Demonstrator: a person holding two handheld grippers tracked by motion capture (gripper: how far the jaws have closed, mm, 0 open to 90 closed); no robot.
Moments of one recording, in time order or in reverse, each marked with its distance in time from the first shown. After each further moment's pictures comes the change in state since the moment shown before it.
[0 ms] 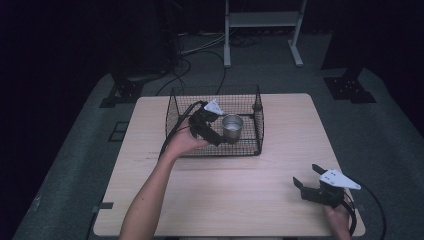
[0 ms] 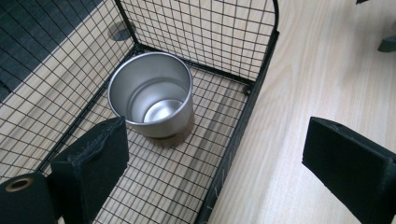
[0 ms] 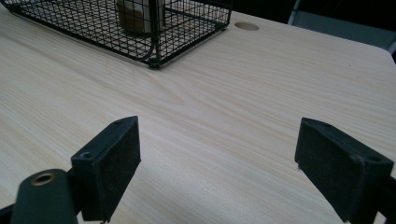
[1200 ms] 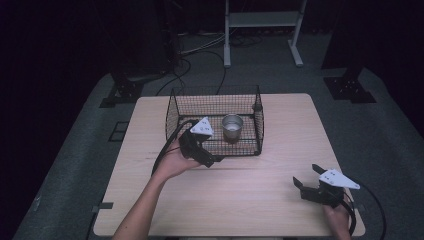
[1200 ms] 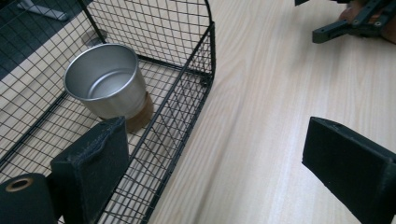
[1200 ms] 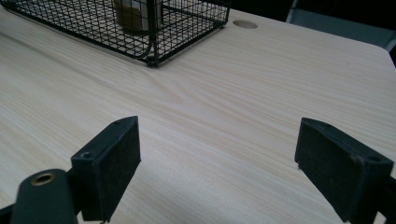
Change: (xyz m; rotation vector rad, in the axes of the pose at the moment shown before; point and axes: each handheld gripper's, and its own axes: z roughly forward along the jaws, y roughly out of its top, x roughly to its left) left arm -0.046 -0.037 -0.030 -0.092 -0.033 0.035; right arm 0.000 0.000 0.001 0.006 -0.010 -0.005
